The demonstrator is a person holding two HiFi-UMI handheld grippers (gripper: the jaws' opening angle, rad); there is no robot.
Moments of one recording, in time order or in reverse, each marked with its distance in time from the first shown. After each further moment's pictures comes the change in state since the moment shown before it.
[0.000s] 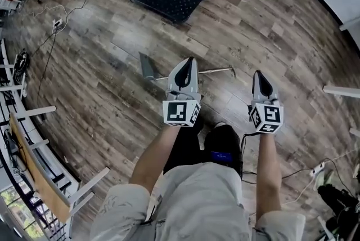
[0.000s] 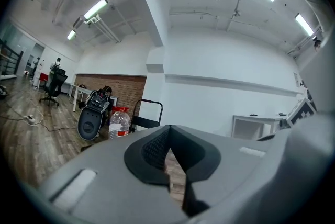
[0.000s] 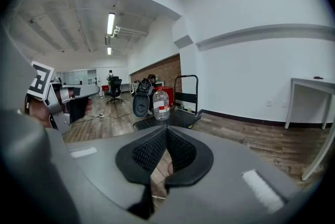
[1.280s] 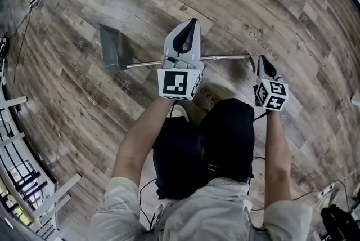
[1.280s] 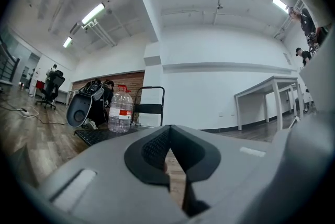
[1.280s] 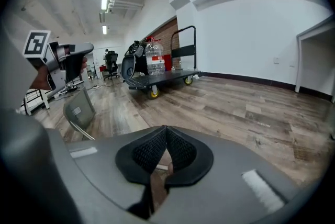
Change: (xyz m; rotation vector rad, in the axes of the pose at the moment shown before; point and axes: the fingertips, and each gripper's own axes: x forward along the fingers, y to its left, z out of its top) left arm 0.112 0.205 -0.909 0.091 -0.084 -0.013; right arm 0.453 -0.107 -0.941 0.003 0.224 -0.001
